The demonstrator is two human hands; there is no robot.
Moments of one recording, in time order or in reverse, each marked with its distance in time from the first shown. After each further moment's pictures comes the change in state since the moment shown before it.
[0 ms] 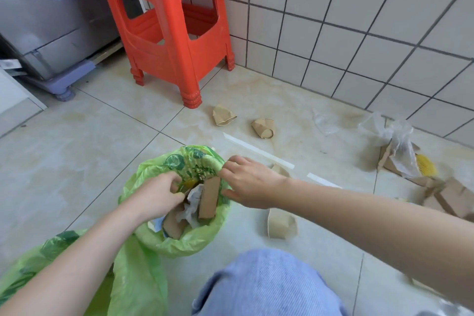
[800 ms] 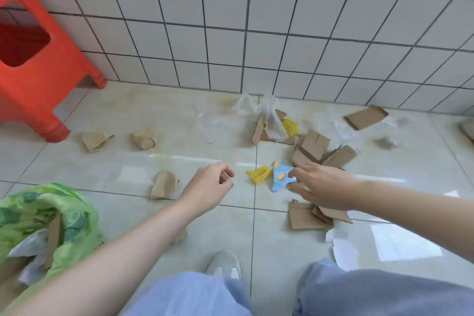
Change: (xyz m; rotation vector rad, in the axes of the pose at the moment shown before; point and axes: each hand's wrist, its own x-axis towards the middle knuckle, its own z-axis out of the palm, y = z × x) left_hand -0.031 0.326 0.182 -0.161 -0.126 0.576; right_hand -0.417 0.117 -0.006 0.124 -0.226 0.714
